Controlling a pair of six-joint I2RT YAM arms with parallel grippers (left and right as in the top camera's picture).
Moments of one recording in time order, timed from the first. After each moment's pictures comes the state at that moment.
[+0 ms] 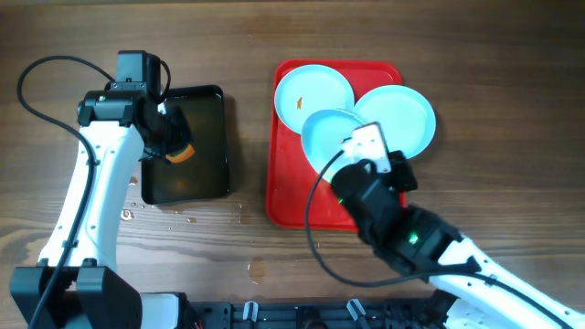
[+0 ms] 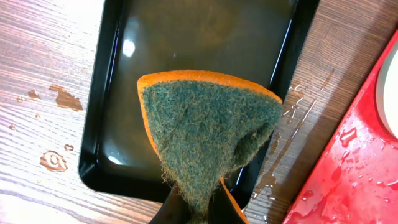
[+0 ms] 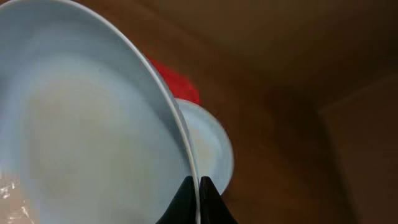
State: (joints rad) left arm -0.02 1.55 1.33 -1.09 -0.02 -0.38; right arm 0.87 1.11 0.78 -0.43 0.95 0.00
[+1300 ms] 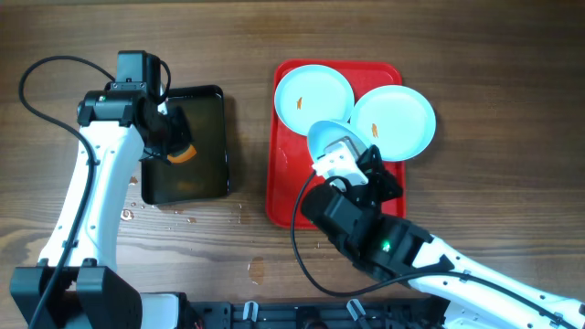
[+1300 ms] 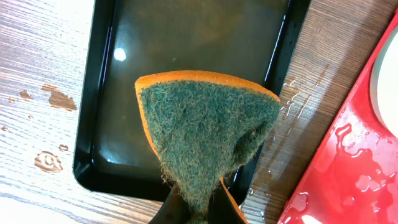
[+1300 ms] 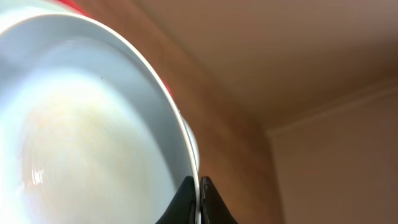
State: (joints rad) left arm -0.02 1.55 1.33 -1.09 0.00 -0.37; right arm 0.99 1.19 0.78 -0.47 1.12 -0.05
